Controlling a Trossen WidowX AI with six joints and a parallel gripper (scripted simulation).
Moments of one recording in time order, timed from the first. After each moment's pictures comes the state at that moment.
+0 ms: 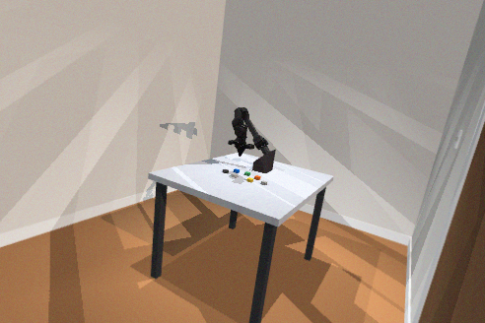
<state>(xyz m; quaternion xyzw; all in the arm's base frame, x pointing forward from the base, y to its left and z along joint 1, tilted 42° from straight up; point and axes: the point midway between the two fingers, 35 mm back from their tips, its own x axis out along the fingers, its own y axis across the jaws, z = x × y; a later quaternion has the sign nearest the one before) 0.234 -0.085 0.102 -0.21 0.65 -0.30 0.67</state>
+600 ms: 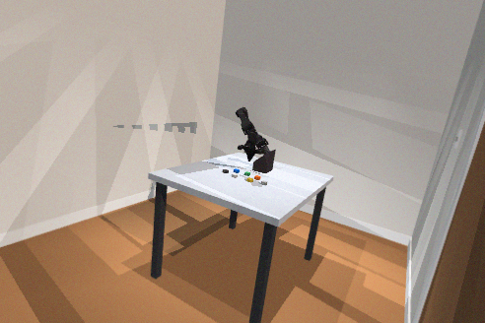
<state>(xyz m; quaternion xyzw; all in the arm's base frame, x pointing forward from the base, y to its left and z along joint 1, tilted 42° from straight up) 0.243 -0.039 0.035 -0.20 0.64 -0.30 0.68</state>
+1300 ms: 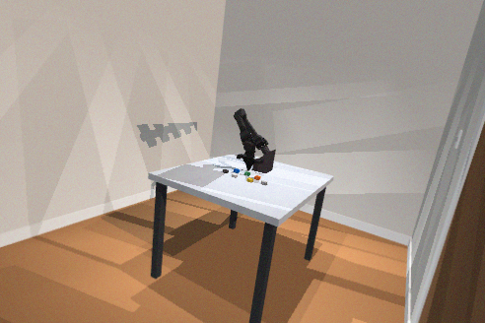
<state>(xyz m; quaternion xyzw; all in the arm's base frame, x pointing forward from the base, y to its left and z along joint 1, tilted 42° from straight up) 0.235 -0.084 -0.015 -0.20 0.65 -0.30 0.67</state>
